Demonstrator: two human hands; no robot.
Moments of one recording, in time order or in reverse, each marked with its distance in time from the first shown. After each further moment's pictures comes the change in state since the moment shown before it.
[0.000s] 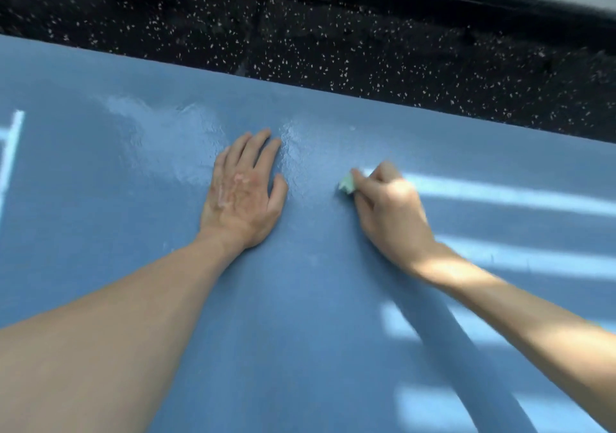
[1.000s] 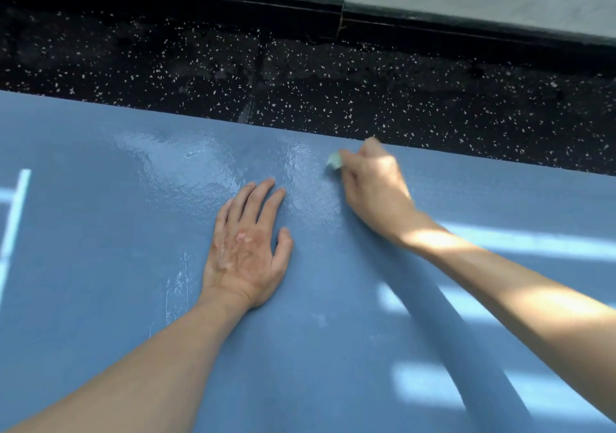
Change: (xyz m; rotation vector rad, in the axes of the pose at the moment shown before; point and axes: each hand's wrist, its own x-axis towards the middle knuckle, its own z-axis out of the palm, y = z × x) left_hand 0.003 -0.002 -0.001 0.009 -0.058 -0.038; right_hand 0.104 0.009 0.013 -0.018 -0.053 0.009
